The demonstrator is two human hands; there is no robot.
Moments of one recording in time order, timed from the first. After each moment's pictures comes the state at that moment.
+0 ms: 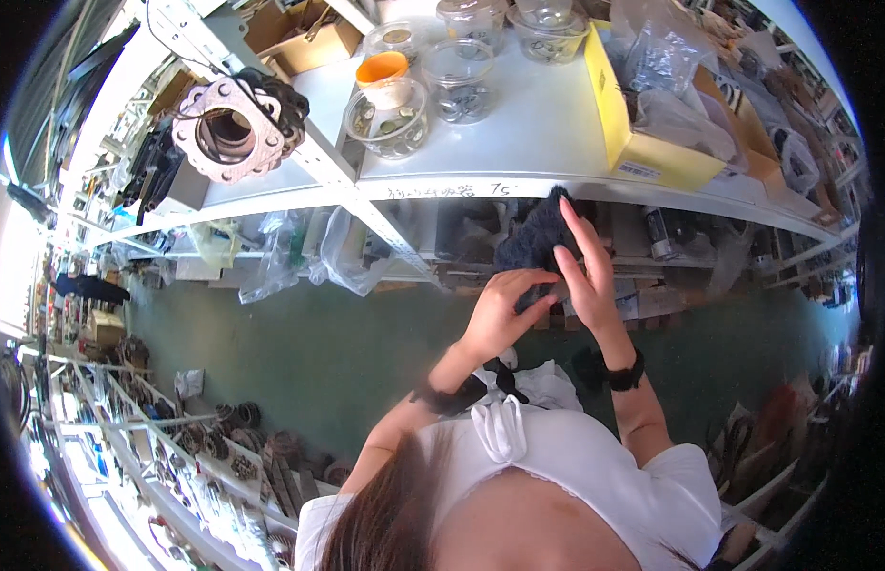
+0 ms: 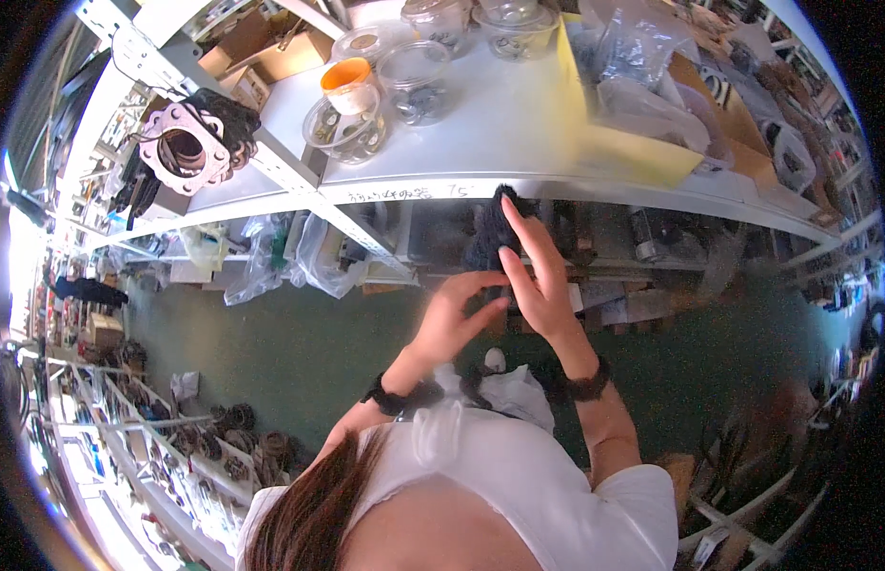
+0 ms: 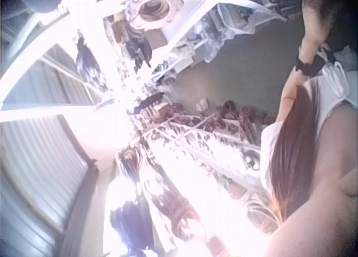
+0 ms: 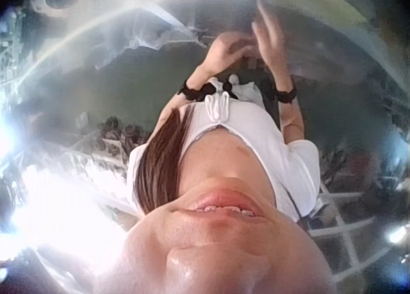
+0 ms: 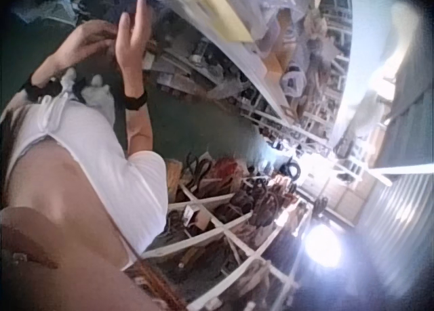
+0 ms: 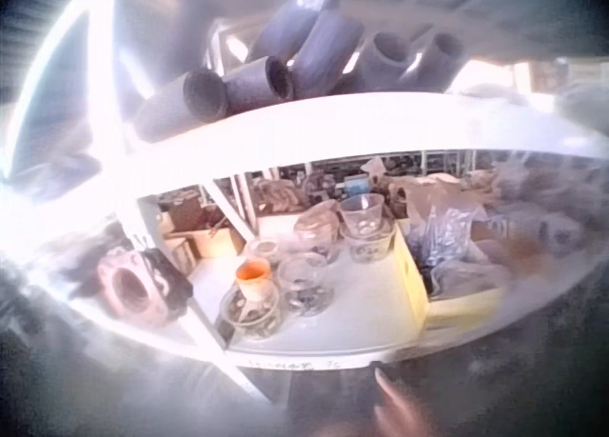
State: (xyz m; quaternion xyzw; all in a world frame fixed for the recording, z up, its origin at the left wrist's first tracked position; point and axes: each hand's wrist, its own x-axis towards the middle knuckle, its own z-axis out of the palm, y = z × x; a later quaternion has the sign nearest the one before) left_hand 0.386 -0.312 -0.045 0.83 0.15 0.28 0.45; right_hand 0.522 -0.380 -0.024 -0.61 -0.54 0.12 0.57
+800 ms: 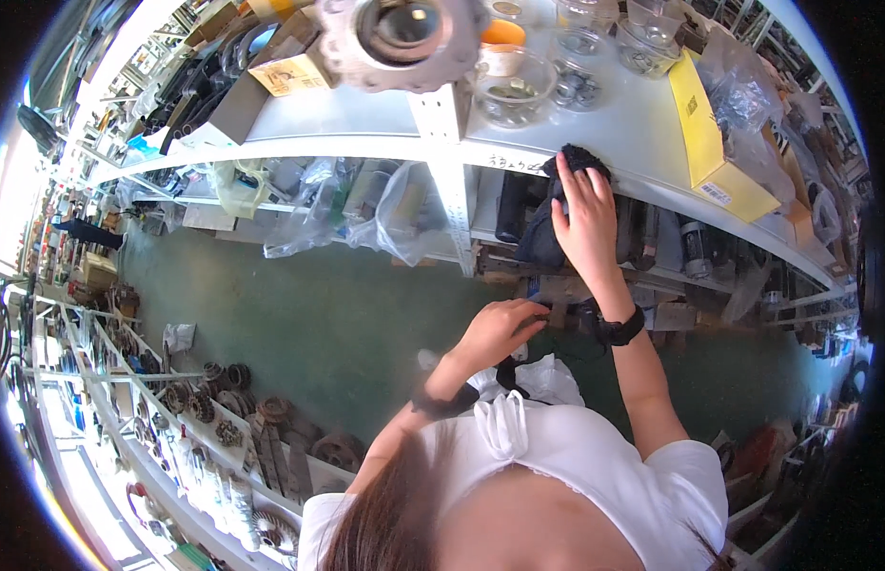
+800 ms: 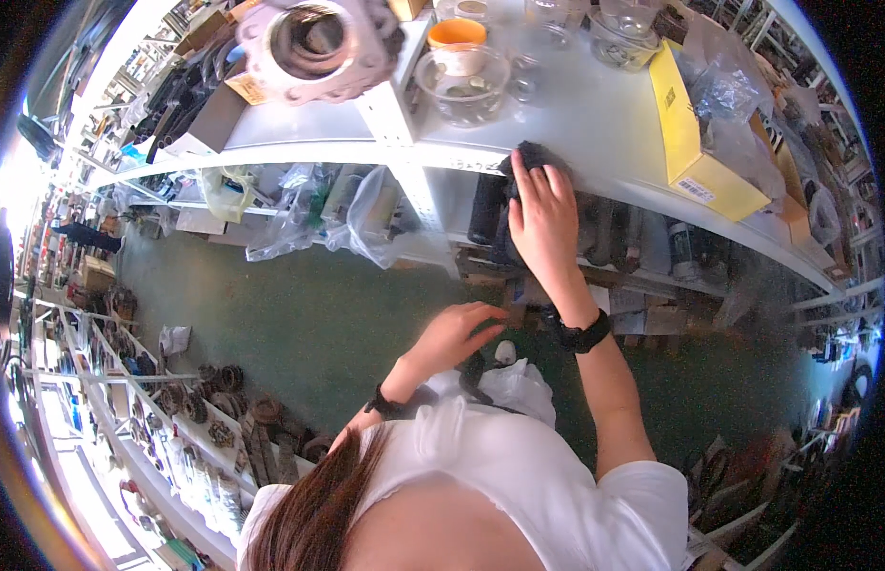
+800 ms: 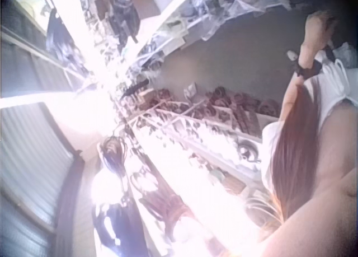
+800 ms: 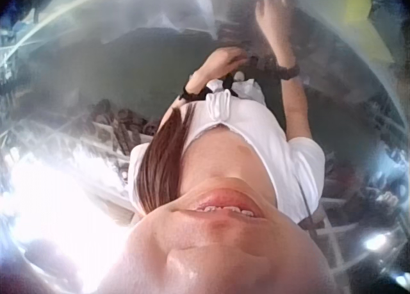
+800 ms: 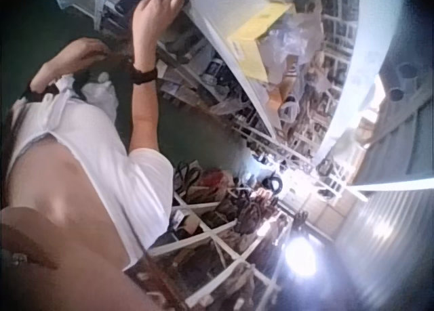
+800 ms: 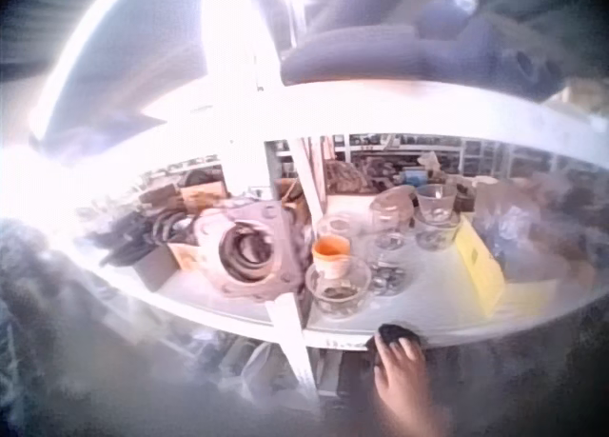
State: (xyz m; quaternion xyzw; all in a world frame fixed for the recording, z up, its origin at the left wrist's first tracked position) left_hand 0.285 -0.297 -0.082 0.85 0.20 0.18 0.45; right_hand 0.476 -0.279 -0.040 -0.71 -0.63 -0.18 0.26
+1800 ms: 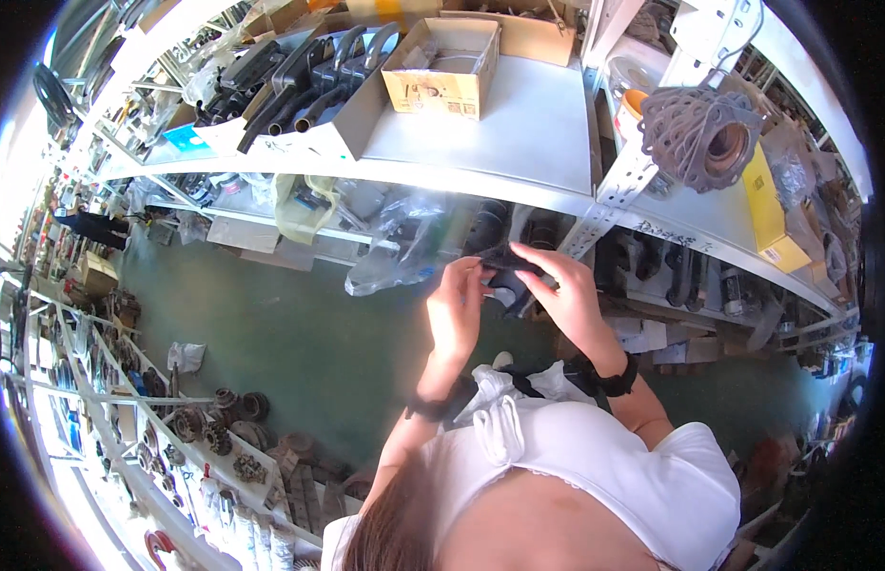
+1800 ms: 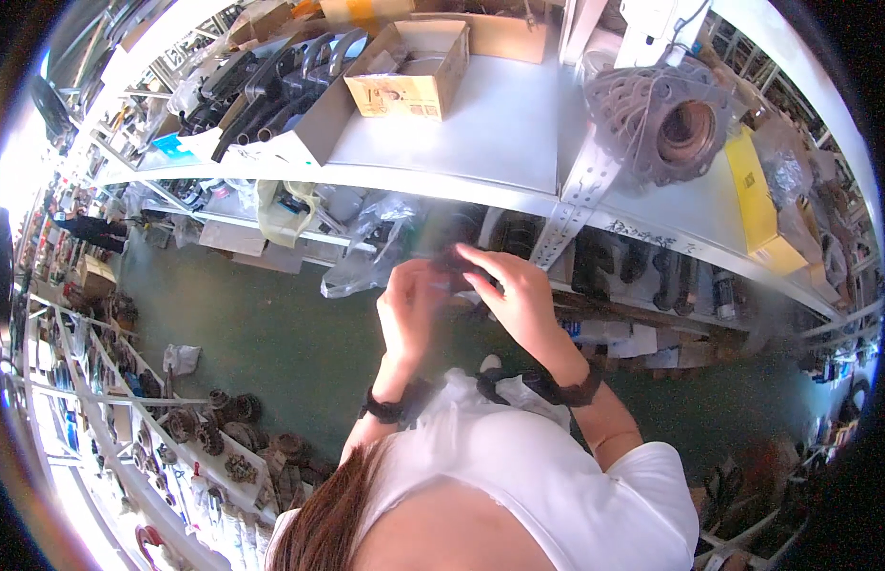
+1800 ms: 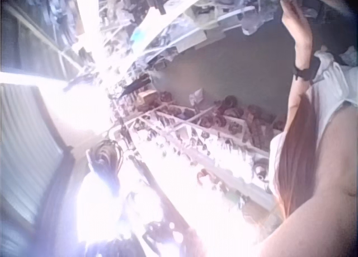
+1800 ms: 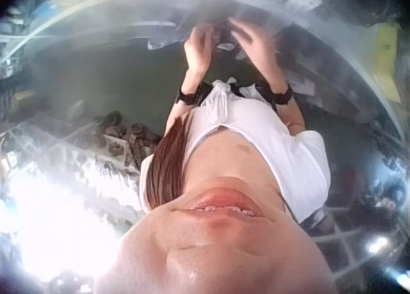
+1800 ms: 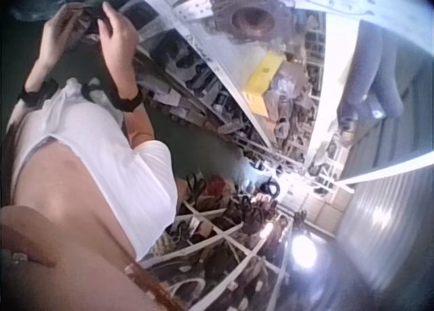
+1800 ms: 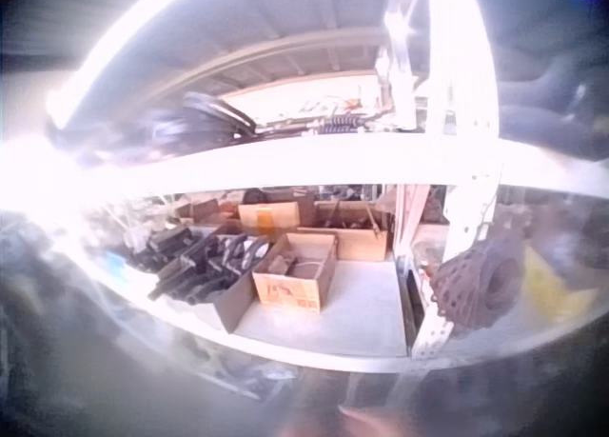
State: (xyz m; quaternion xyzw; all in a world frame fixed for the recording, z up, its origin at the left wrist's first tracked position) left_hand 0.136 -0.154 -0.037 0.66 0.42 0.47 0.41; right_hand 0.283 -0.194 -0.011 -0.56 -0.67 0.06 0.49
